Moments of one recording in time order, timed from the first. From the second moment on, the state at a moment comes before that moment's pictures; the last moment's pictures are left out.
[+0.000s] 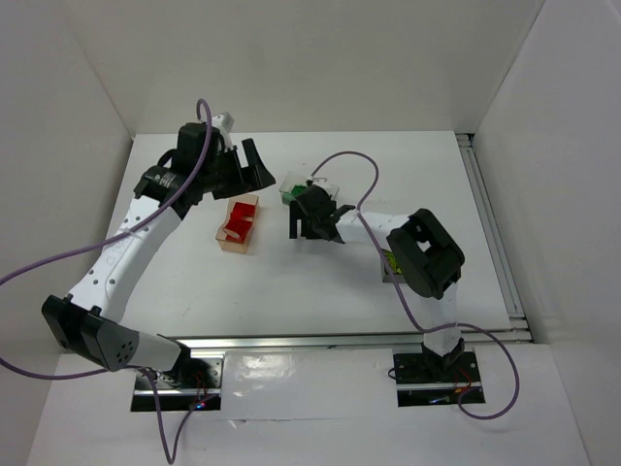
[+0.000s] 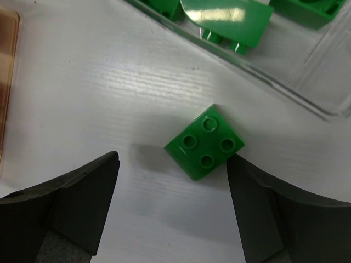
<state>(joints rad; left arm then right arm) -0.36 1.39 1.54 -0.76 0.11 -0.55 0.70 1.98 1.27 -0.12 0.21 0.57</state>
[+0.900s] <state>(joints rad) -0.36 1.39 1.53 -0.76 0.10 -0.55 0.79 2.16 1.51 -0.27 0.50 0.56</state>
